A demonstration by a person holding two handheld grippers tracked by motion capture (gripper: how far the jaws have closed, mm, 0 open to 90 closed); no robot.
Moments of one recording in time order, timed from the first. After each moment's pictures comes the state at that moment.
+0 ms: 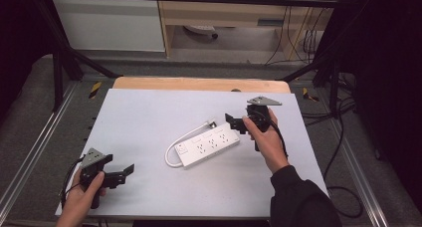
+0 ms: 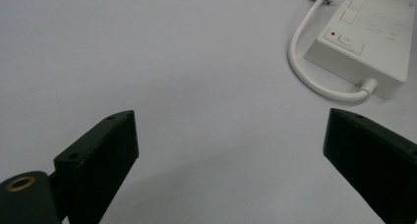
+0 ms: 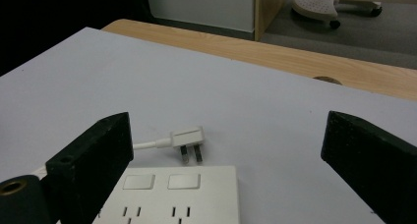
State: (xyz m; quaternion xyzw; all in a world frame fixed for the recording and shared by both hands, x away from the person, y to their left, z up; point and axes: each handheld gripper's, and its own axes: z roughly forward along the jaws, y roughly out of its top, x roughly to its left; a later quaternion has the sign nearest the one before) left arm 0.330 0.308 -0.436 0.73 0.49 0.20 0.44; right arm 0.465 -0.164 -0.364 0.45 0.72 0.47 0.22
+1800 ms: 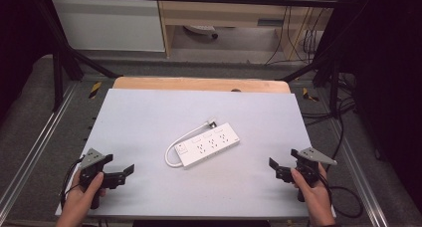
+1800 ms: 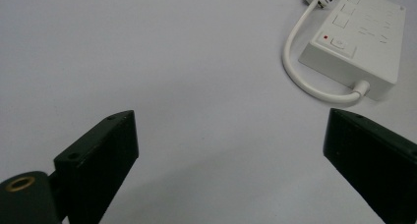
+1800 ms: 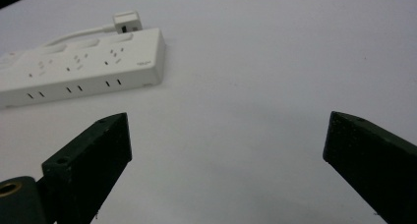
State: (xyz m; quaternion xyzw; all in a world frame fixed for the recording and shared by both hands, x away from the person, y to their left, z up) left arm 0.328 0.307 -0.434 0.73 0.48 0.20 0.44; right arm 0.340 -0.287 -0.434 0.50 0.70 0.46 0.24
